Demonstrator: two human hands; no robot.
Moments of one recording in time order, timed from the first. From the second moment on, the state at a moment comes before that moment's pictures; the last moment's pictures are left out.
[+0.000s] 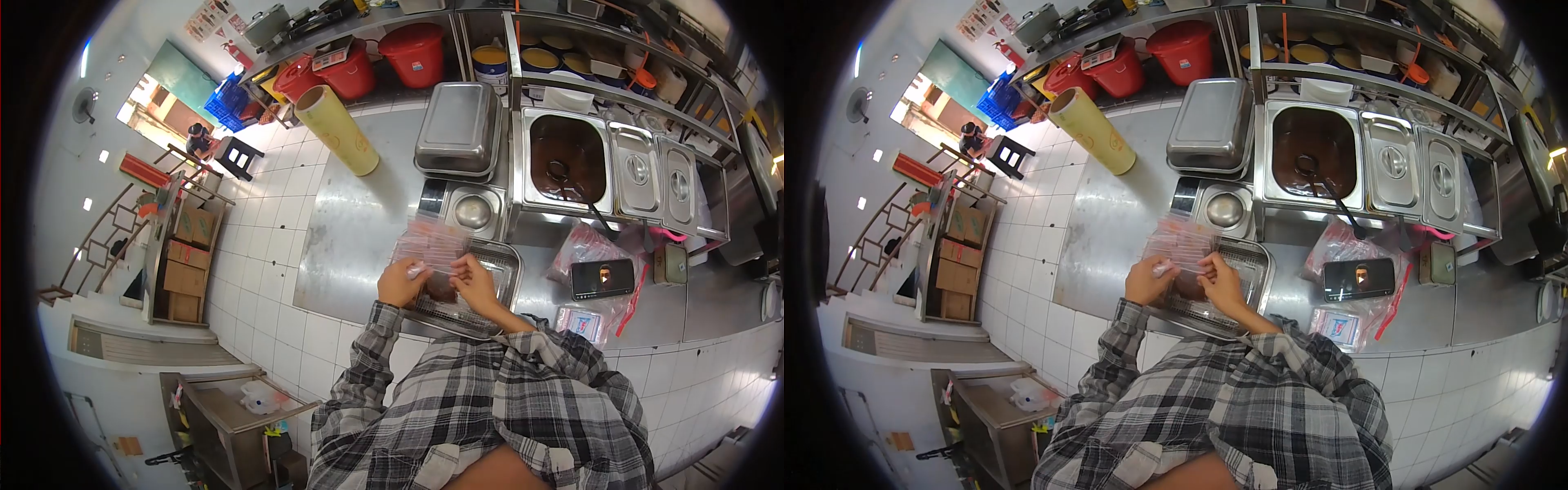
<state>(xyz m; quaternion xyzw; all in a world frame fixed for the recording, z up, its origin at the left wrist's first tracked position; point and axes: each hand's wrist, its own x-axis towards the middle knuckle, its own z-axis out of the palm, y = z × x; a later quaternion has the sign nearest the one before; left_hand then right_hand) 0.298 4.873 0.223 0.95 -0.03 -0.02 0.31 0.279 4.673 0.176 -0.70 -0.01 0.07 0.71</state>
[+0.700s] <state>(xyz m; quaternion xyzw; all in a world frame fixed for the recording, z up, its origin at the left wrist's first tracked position) 0.317 4.874 0.229 0.78 0.13 -0.08 0.60 0.282 4.662 0.201 -0.67 -0.04 0.08 0.74</state>
